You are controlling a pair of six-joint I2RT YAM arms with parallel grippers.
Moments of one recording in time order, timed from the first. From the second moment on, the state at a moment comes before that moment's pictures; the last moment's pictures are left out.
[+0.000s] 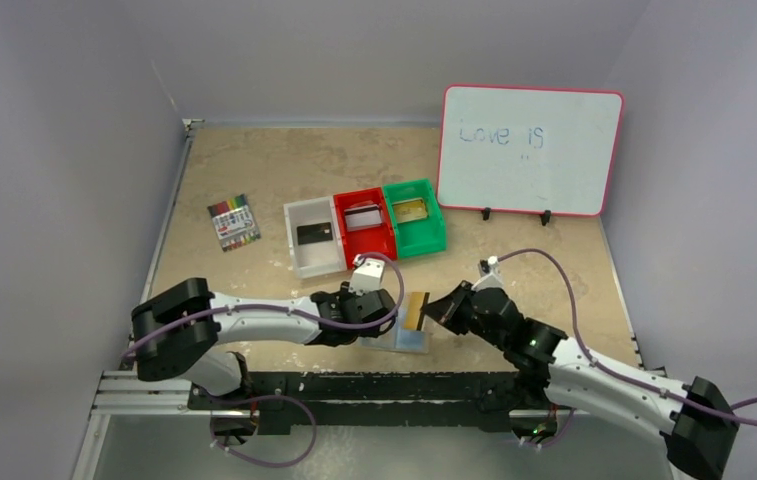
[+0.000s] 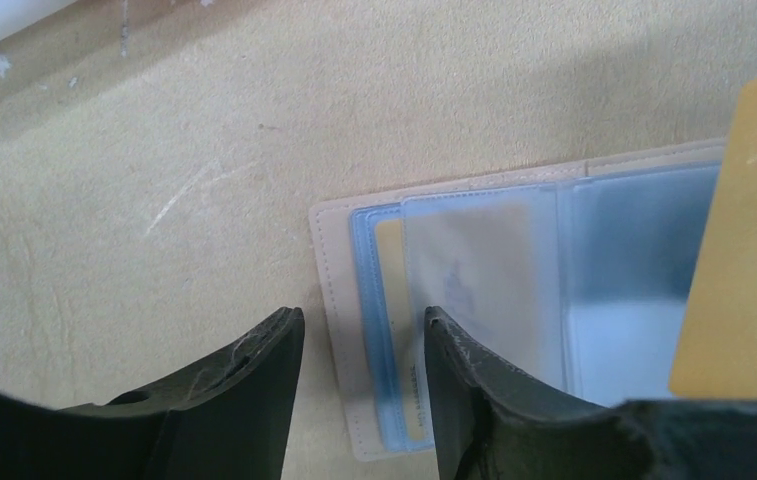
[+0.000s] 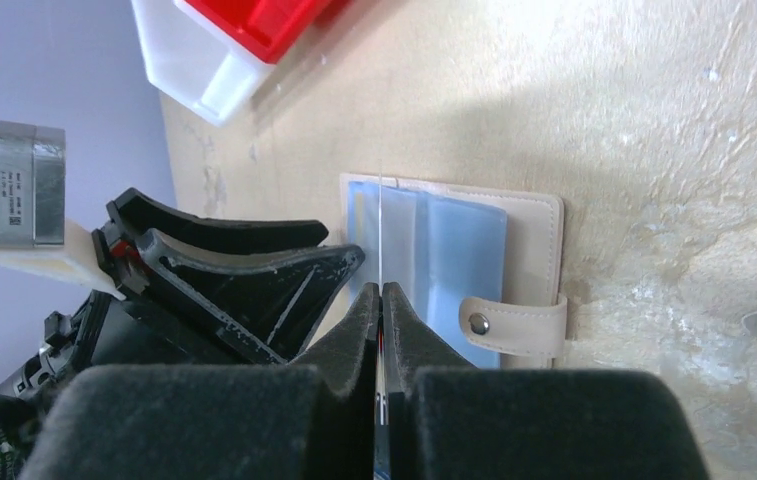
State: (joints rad) left arm -1.21 1.51 0.75 -0.32 -0.53 -0.86; right arm 0.90 0.68 0.22 -0.08 0.18 1.26
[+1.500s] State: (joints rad) left arm -0.92 0.73 0.74 -0.41 0.28 -0.11; right arm 0.90 0.98 0.55 0.16 -0.61 0.16
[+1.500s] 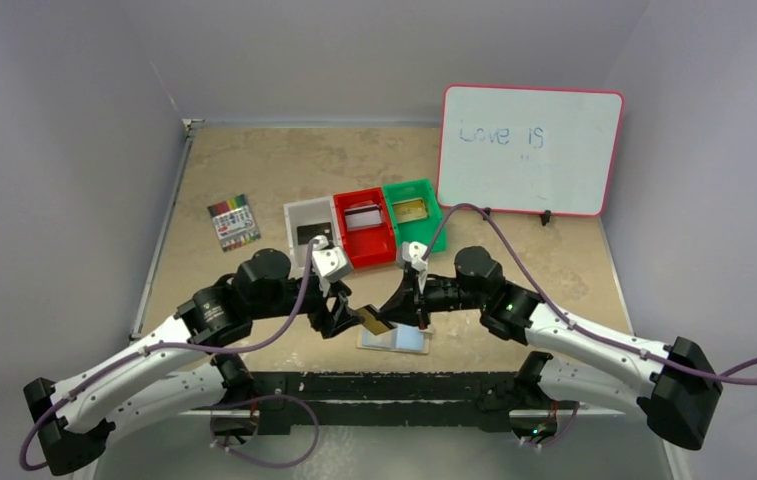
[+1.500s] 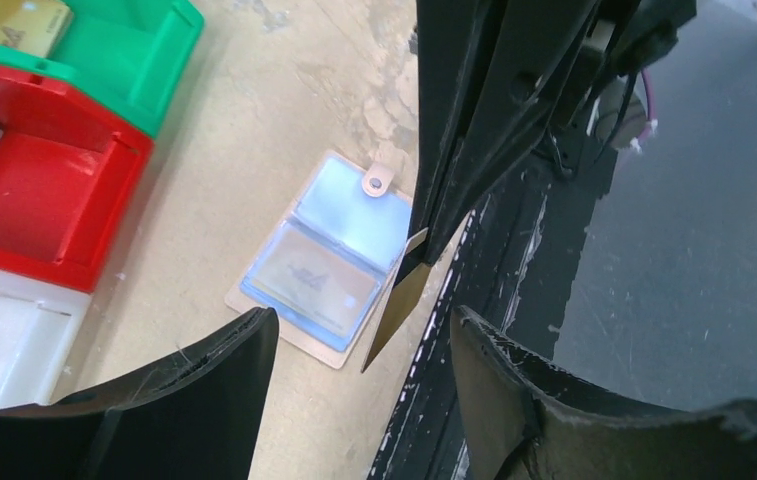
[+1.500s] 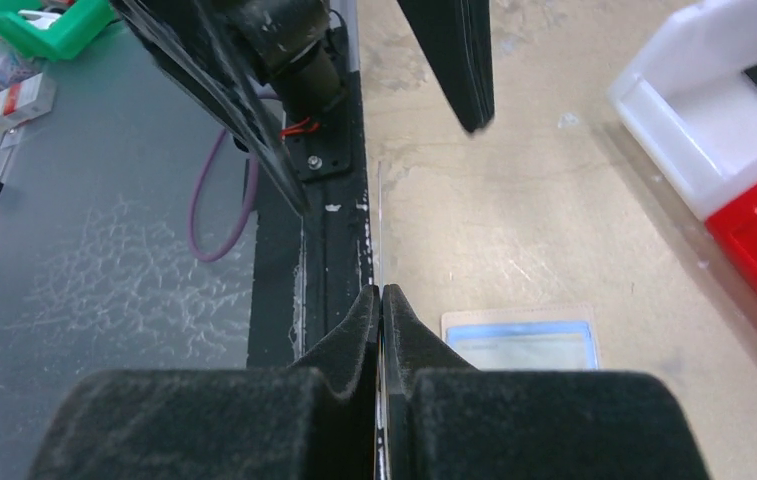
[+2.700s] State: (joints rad) left arm -0.92 0.80 0.72 -0.40 0.44 -0.02; right arm 0.90 1.07 0.64 0.09 -0.68 -0.06
